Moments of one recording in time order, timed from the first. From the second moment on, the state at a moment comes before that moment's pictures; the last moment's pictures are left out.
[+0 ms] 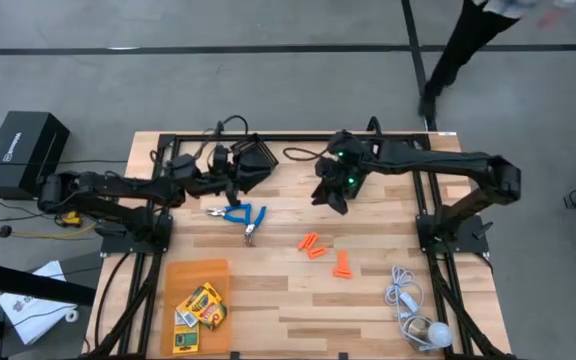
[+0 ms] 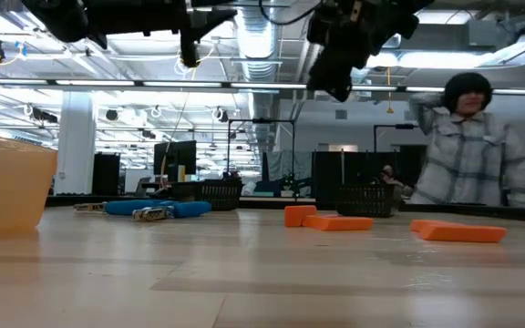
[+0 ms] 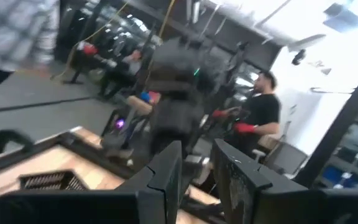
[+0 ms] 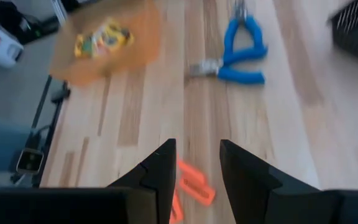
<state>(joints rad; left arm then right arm) 0.18 1.17 0.58 0.79 0.02 -0.50 -0.30 1.48 1.17 -0.51 -0.49 0.03</state>
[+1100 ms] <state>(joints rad) 0.41 1.34 0.63 -0.07 0.10 -0.39 -0.49 1.55 1.28 -0.17 -0.56 0.28</state>
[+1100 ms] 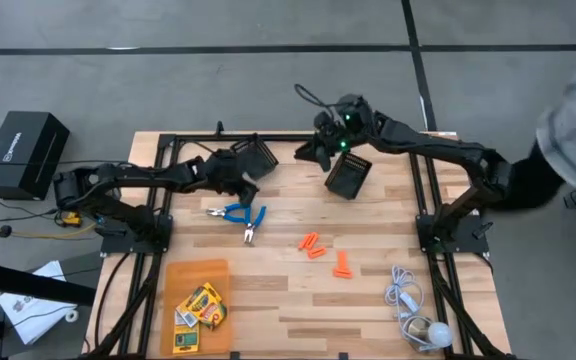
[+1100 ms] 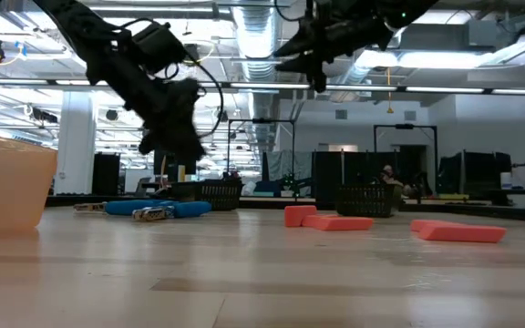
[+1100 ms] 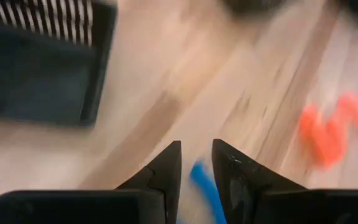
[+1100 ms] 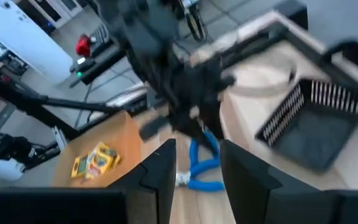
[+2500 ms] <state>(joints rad) 0.39 1.32 0.63 -0.42 0.07 0.16 -0.59 1.55 1.38 -0.17 -0.76 0.15</state>
